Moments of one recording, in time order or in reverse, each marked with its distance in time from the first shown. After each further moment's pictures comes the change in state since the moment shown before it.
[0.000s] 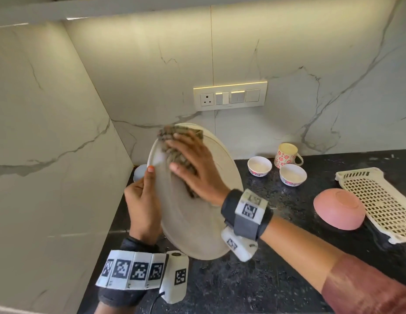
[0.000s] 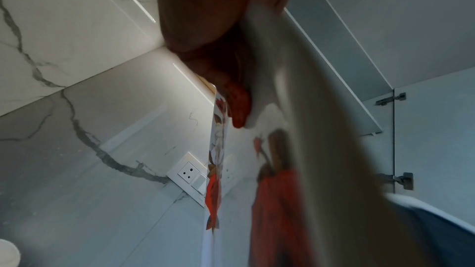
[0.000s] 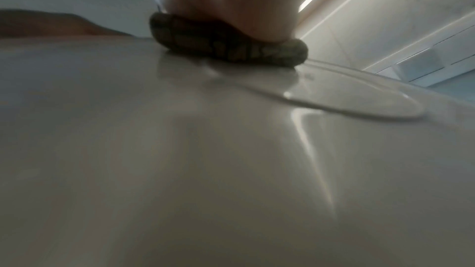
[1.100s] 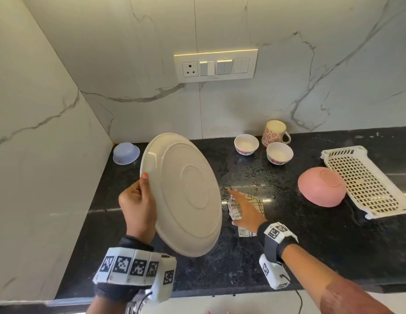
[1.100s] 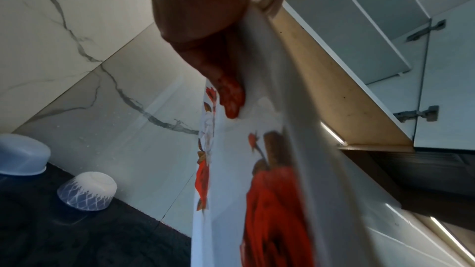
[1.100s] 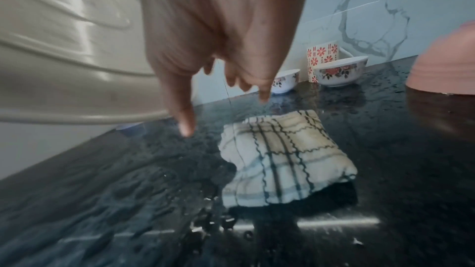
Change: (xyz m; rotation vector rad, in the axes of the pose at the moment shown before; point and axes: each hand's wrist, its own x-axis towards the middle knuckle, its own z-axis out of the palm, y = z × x) left_hand -0.028 -0.066 0.008 0.225 -0.038 -0.027; right_hand -0.212 0.163 -0.037 0.015 -0.533 0.851
